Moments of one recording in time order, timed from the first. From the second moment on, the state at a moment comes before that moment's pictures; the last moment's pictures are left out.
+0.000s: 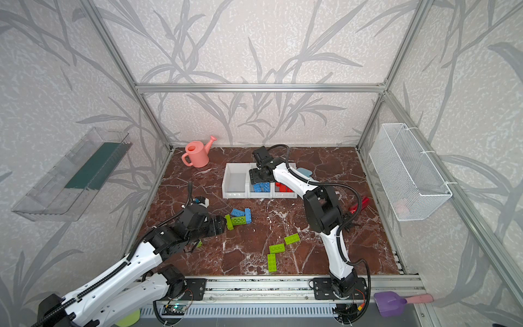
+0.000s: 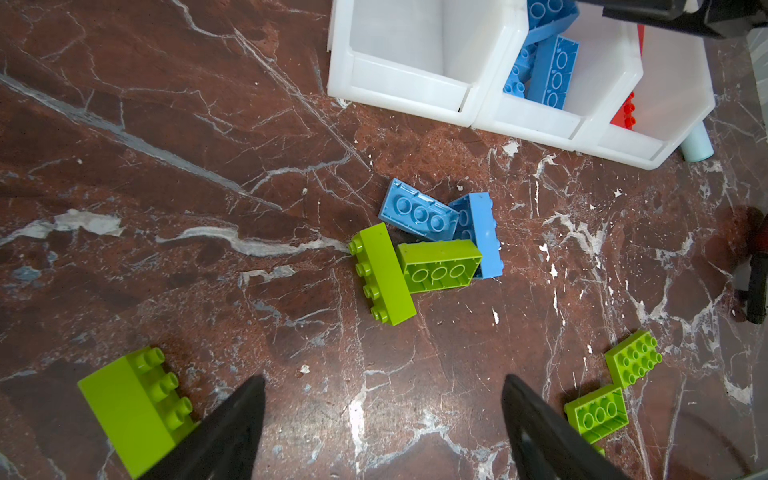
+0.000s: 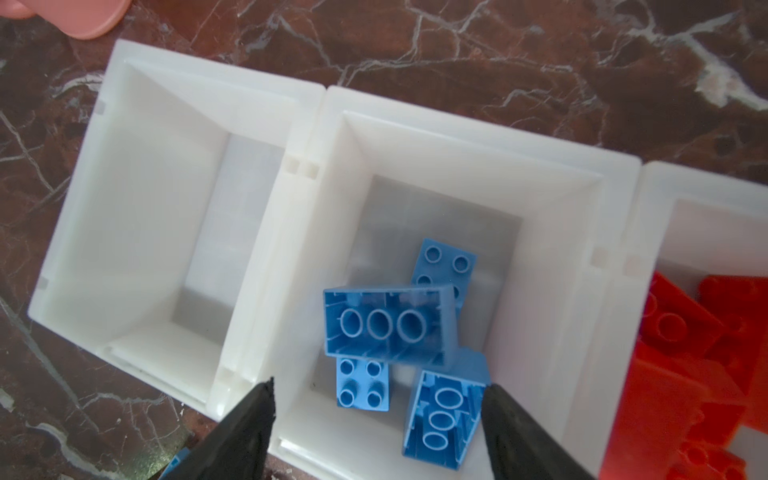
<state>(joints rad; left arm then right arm) -0.62 0.83 0.59 -0.64 -0.14 -0.71 0.62 2.17 1.86 -0.66 -0.01 0.35</state>
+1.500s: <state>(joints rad) -0.69 1.60 1.05 -0.60 -0.07 -0.67 0.62 0.91 0.39 -0.06 0.02 0.49</state>
